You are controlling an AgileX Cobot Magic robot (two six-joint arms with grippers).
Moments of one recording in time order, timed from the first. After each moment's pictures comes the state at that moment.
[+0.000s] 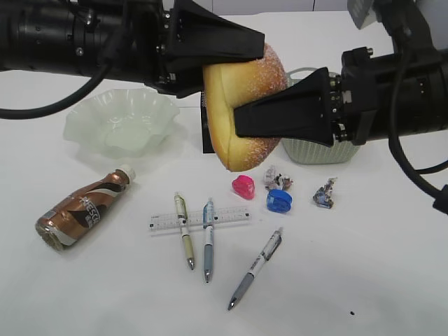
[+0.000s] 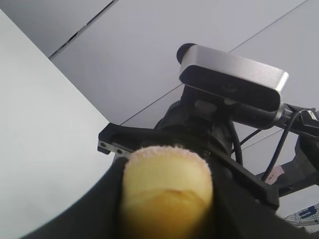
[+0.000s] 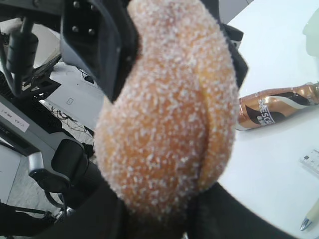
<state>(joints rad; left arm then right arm) -0.40 1.74 -1.22 -1.64 1.19 1.06 0.20 1.47 -0.90 1.52 1.17 -1.39</state>
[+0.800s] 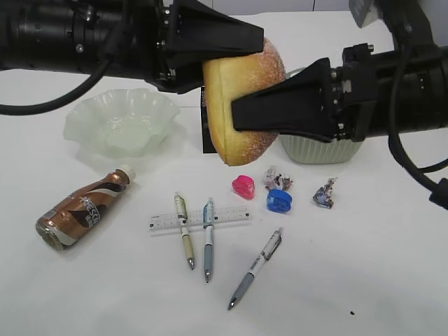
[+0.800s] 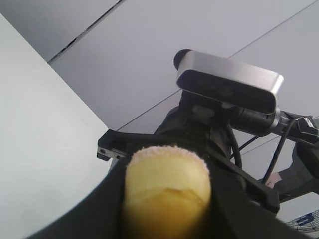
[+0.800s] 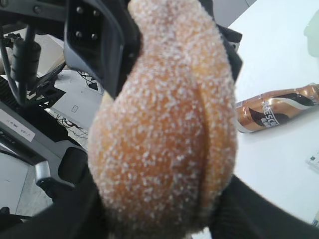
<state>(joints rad) -0.40 1.74 -1.22 -1.66 1.19 1.05 0.20 1.47 -0.90 1.54 1.17 -1.36</state>
